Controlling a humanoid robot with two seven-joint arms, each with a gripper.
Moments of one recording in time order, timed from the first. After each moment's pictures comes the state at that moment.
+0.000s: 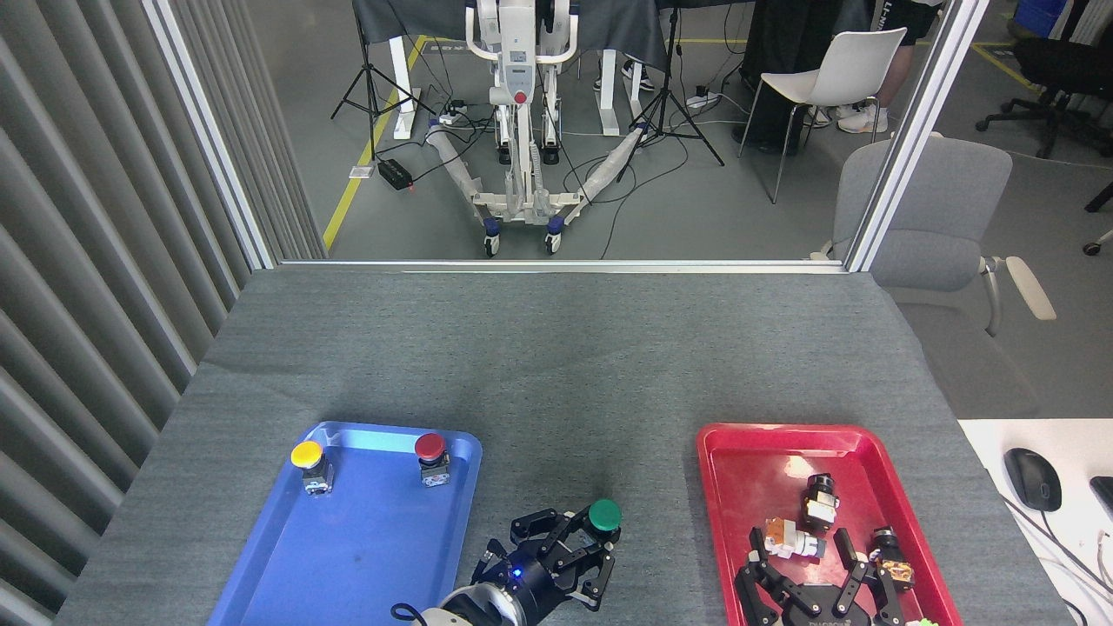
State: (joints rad) left arm -0.36 -0.13 -0.41 -0.83 -1.54 -0.36 0.17; right arm 0.21 0.04 -0.06 -1.61 1.50 -0.07 -0.14
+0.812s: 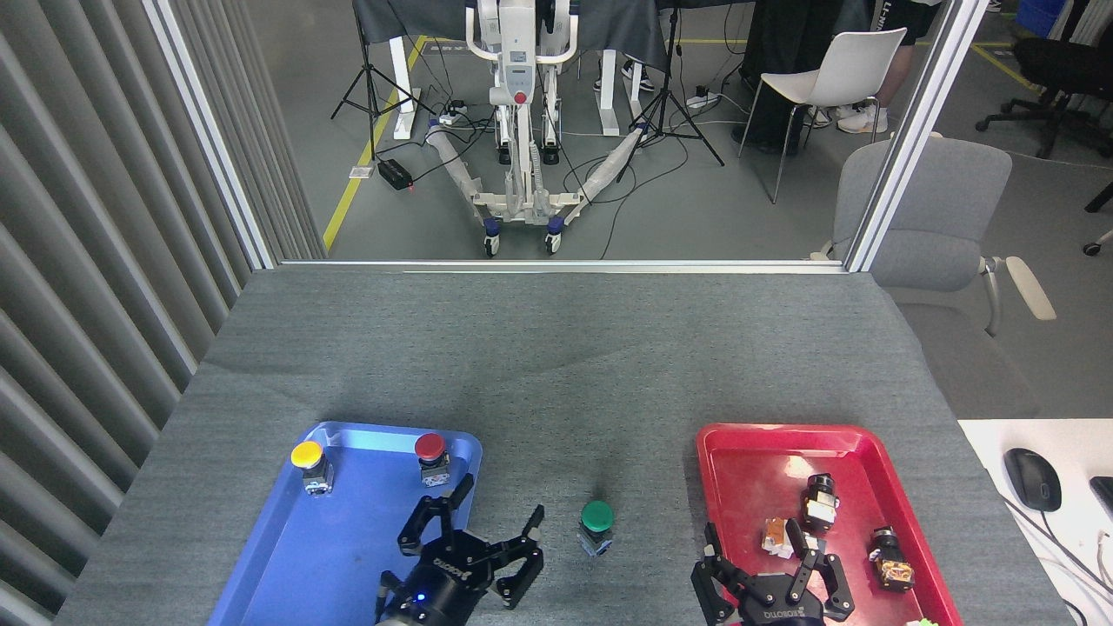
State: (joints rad) left arm -0.05 -0.03 -0.21 -1.38 -1.55 -0.23 0.23; right arm 0.17 0.05 0.04 -1.55 1.51 -0.06 -0.14
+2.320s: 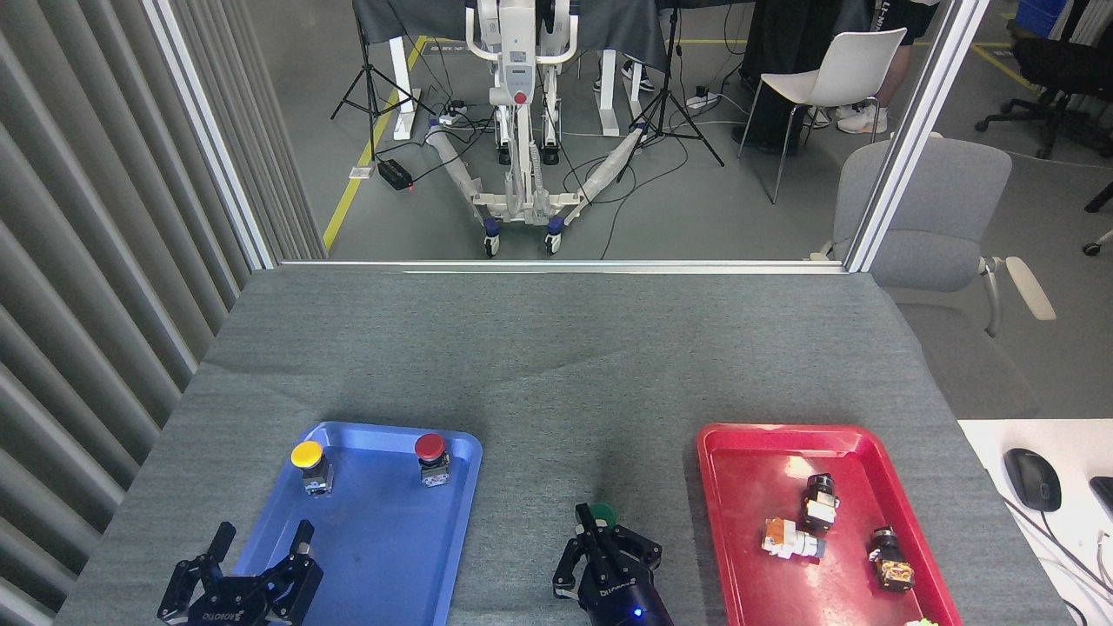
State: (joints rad) left arm 0.08 0.00 0.37 -1.43 -1.43 -0.45 0.20; right arm -0.06 0.17 0.35 -1.19 1.57 0.06 -0.12
